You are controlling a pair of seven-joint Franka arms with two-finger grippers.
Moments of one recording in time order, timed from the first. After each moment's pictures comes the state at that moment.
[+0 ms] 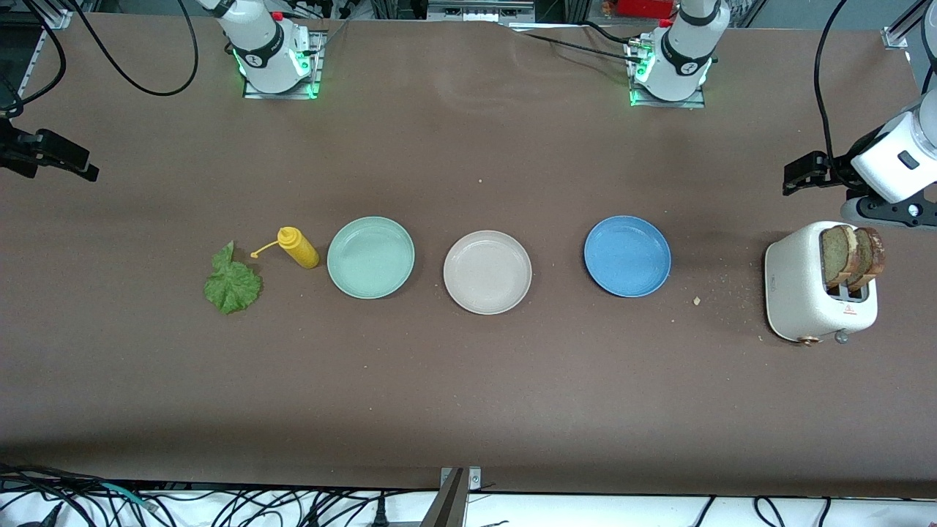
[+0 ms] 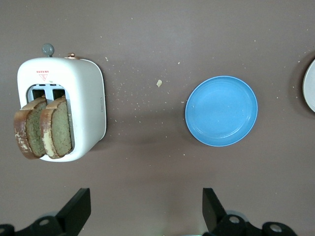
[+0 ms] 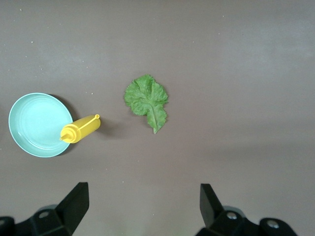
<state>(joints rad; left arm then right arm) -0.01 0.07 0.00 -1.59 0.04 1.52 0.11 -0.03 -0.01 -0.08 -1.63 0.02 1.59 -0.05</state>
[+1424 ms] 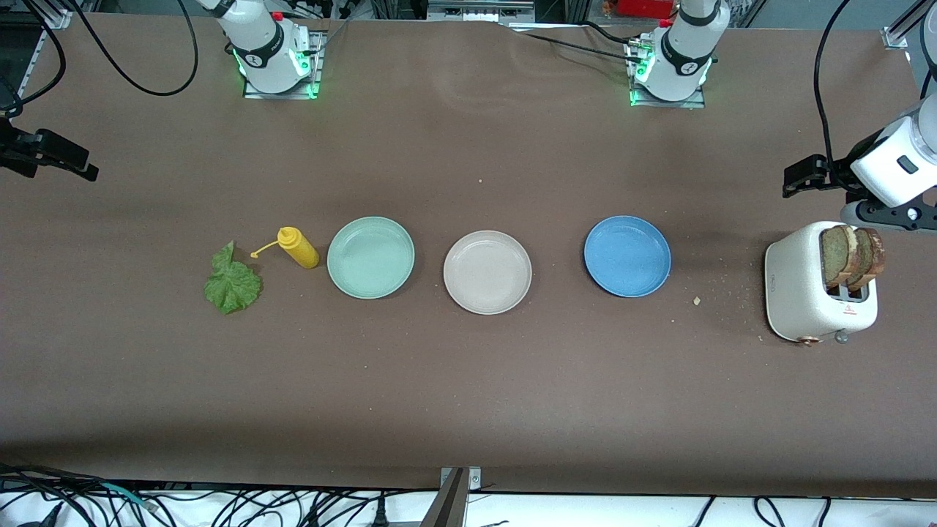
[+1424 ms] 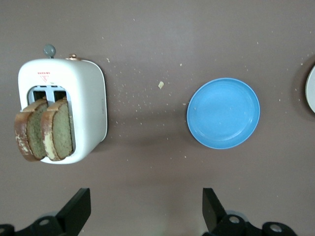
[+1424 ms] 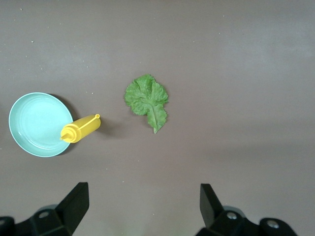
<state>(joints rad) 0.00 0.09 0.00 -1.59 0.04 1.54 0.11 -0.03 -0.01 -0.08 -1.63 0.02 1.59 -0.05</state>
